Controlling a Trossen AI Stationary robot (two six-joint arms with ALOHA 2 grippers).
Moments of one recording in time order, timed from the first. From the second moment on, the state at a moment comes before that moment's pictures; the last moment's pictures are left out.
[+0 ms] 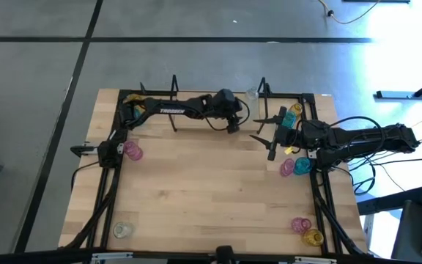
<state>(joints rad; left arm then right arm) 0.36 2.16 1.62 -0.07 -0.07 0.16 0.06 0.85 0.66 0.10 0.31 -0.38</state>
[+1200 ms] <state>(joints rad) 0.37 2.17 1.62 0.05 -0.08 0.22 0.06 0.85 0.66 0.10 0.30 -0.38</state>
